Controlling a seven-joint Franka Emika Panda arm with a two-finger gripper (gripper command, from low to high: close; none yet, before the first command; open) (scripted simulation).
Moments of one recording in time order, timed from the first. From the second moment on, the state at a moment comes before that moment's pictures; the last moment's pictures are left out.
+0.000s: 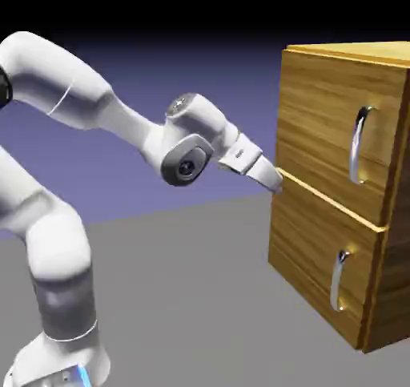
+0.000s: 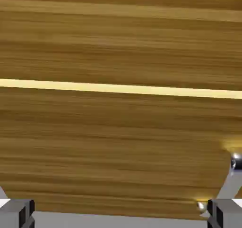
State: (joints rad) arm 0.03 -0.58 -0.02 -2.80 -0.05 3.03 0.78
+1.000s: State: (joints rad) arm 0.54 -0.84 -0.60 -2.55 -1.36 2.97 1.62
